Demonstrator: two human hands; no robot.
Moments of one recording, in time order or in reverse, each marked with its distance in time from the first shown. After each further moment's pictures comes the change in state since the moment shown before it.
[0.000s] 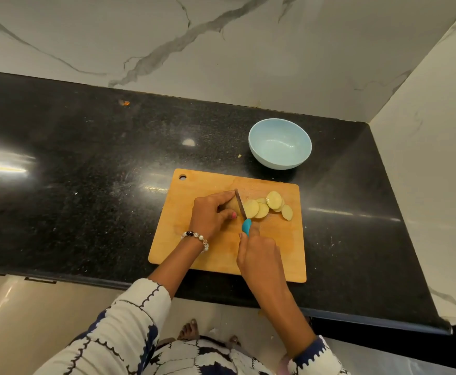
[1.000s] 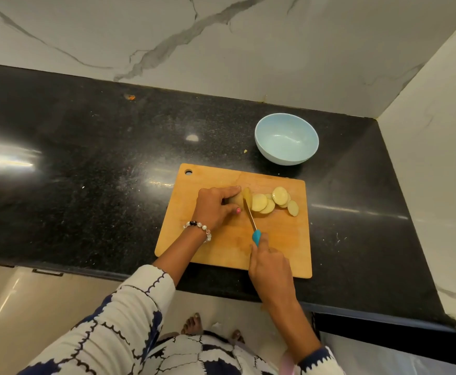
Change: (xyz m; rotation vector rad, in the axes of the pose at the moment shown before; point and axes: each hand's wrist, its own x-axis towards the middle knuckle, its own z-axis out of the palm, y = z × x) left_hand 0.005 0.002 -0.009 -0.006 -0.047 -0.014; right_hand -0.017 0.024 0.020 -0.068 -0.103 0.025
